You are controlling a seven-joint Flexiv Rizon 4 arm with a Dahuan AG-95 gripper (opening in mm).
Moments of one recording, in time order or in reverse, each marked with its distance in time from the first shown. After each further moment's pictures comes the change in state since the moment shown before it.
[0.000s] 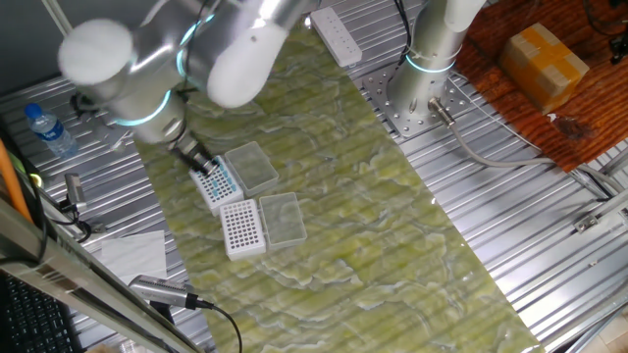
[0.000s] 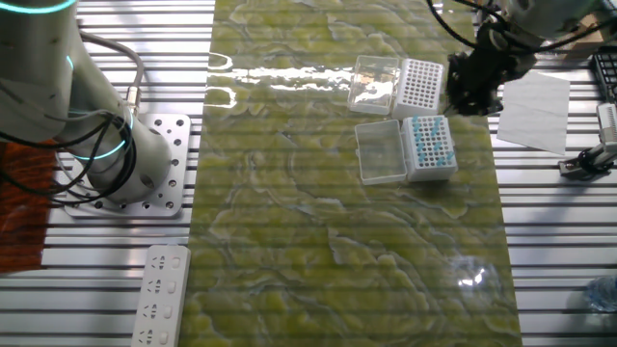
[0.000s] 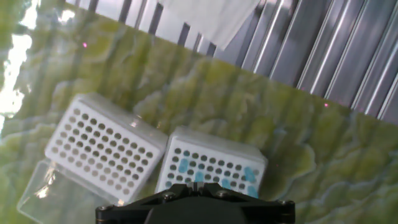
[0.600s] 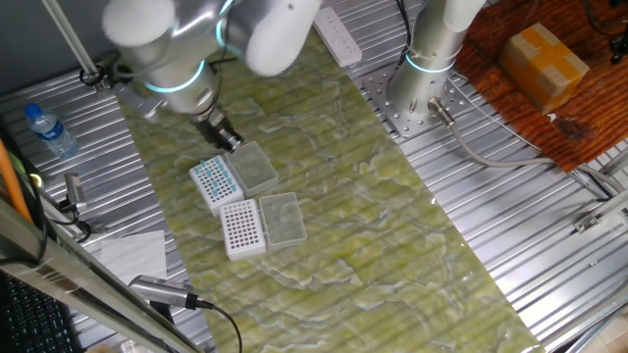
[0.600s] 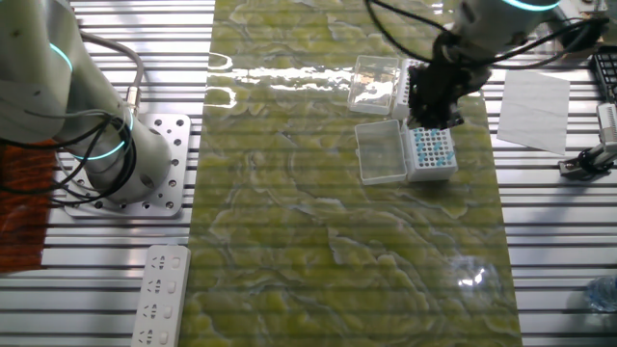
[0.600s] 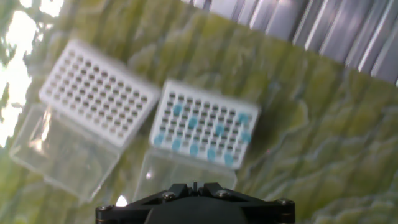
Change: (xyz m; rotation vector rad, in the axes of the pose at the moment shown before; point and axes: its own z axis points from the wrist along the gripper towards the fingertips) arm 0.068 -0.001 0.007 0.007 -0.017 -0.008
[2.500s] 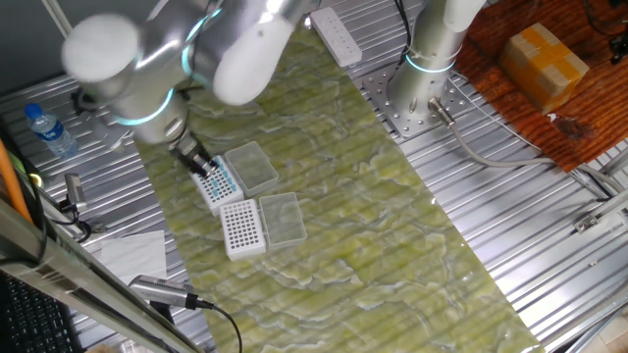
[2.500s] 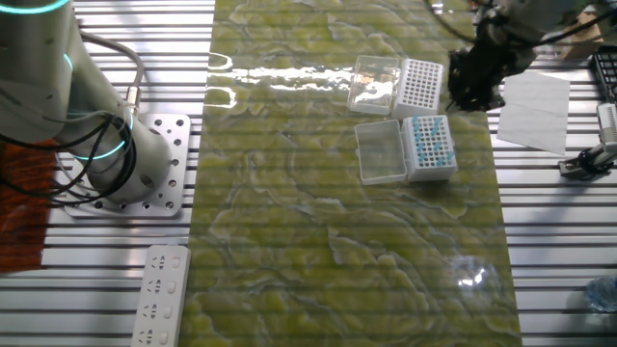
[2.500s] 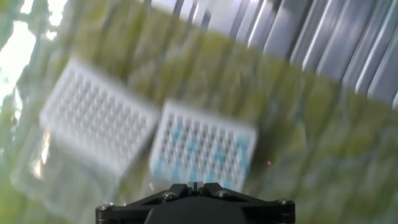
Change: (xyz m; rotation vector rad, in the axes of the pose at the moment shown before) arm -0.096 0.002 -0.012 0.000 0.022 0.016
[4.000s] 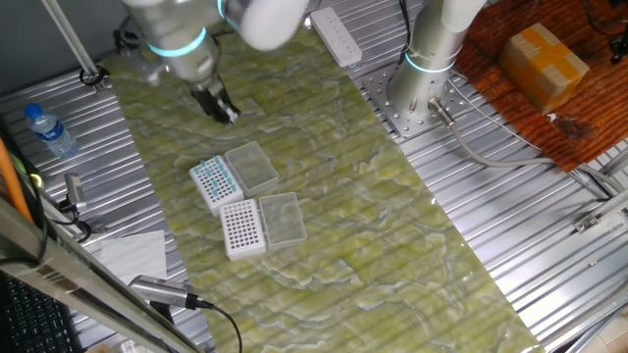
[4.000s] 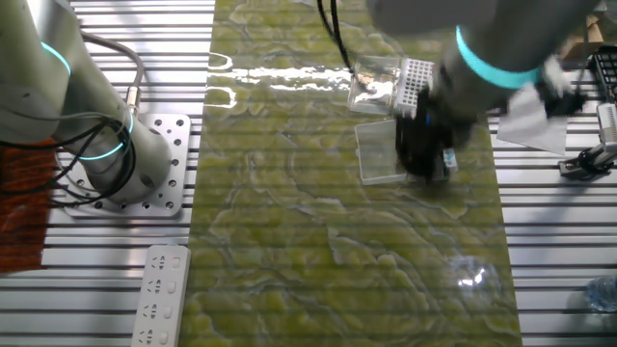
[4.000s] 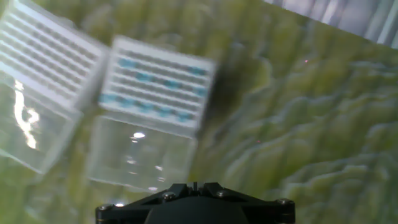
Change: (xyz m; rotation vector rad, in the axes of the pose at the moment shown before) arm 0.136 -0.091 0.034 -0.027 -0.049 0.001
